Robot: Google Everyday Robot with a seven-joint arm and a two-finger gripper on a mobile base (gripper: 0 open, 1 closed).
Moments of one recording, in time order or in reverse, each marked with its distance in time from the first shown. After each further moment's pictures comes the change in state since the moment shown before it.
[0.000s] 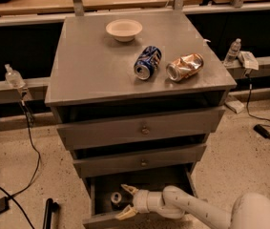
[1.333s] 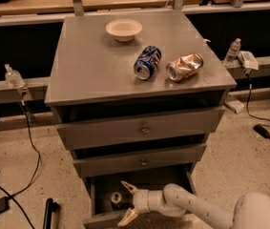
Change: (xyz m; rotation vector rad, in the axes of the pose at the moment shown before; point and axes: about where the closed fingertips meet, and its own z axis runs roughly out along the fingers) arm -0.017 0.012 -0.007 -0.067 -0.041 -0.095
